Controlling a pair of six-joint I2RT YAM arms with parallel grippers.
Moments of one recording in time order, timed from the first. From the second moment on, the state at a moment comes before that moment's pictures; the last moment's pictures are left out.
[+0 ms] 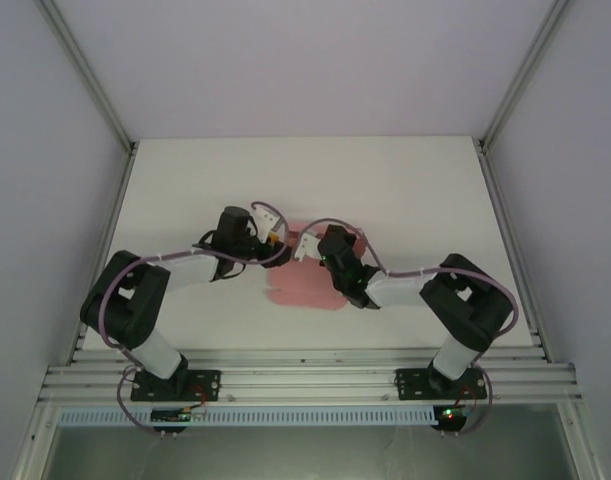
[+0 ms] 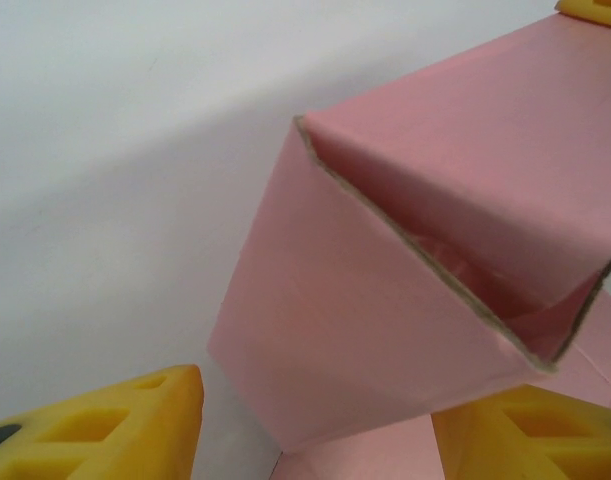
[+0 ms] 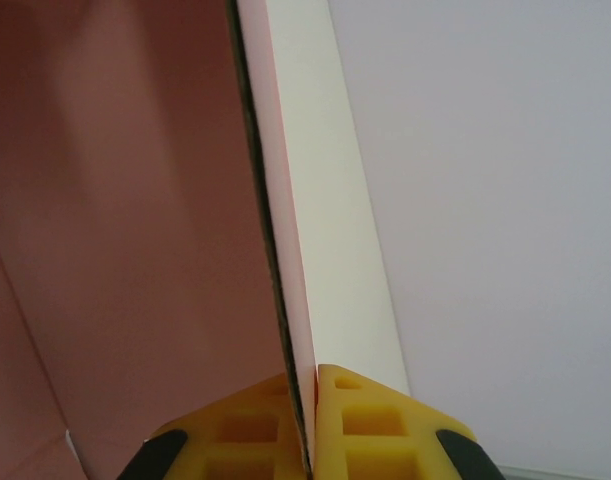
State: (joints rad) left arm -0.48 1.61 0.72 0.23 0.42 -0.04; right arm 0.85 1.67 0.70 0.56 0.69 -1.01
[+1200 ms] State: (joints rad) left arm -0.53 1.68 0.65 0.49 0.36 -0.09; right arm 0.88 1.69 0.65 0.64 0.77 -1.07
